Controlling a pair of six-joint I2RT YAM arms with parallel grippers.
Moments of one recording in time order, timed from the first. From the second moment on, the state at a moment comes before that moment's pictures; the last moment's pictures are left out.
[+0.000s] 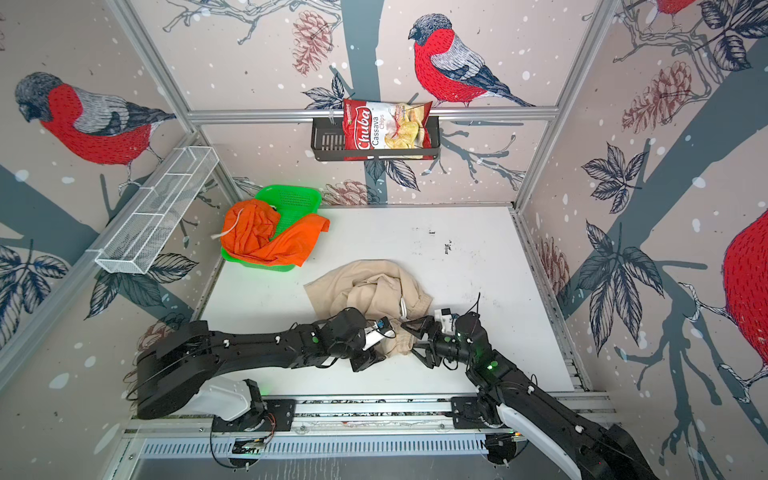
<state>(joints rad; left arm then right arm) -1.06 1.45 0.61 0.00 0.21 0.03 0.63 0.72 0.08 0.23 -0.58 1.55</state>
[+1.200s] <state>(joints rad) -0.98 1.10 0.55 0.08 -0.12 -0.12 0.43 1.01 0.88 -0.17 -0.46 0.87</state>
